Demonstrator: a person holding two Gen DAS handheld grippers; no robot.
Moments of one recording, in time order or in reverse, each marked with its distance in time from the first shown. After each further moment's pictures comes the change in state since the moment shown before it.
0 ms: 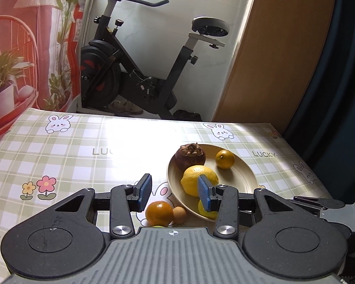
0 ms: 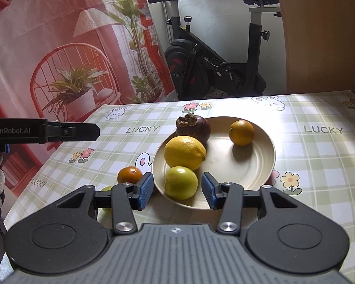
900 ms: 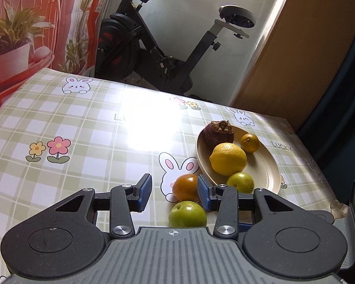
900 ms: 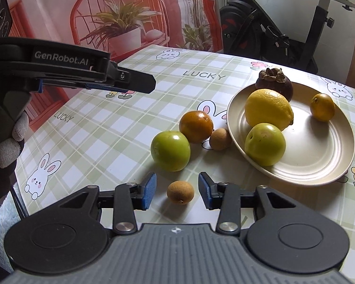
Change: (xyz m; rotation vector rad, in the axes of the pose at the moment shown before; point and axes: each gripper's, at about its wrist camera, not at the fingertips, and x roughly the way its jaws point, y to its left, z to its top) left arm 0.019 0.047 -0.032 -0.141 0.085 -0.009; right arm 0.058 0.065 -0.031 -0.215 0.218 0.112
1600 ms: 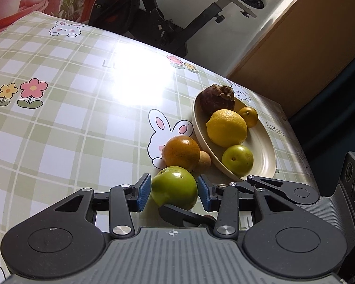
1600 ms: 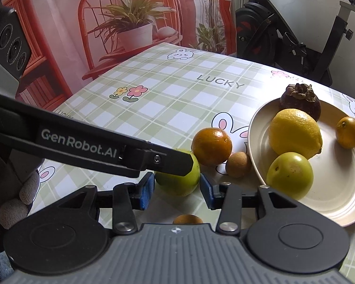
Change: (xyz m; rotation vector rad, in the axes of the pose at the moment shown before) left arm 0.044 0.016 -0.025 -0.136 0.149 -0.106; right arm 0.038 0.007 0.021 -0.071 0.008 0.036
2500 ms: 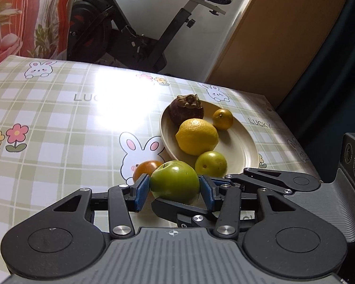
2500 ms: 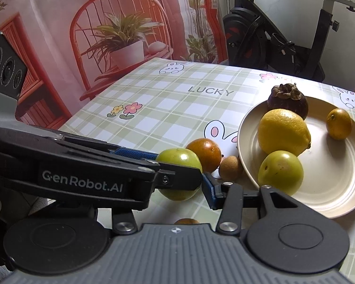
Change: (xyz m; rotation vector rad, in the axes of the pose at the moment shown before) left arm -0.012 -0.051 0.012 0.204 -0.054 0.011; right arm -0.028 -0.011 0.000 0.095 -0.098 0.004
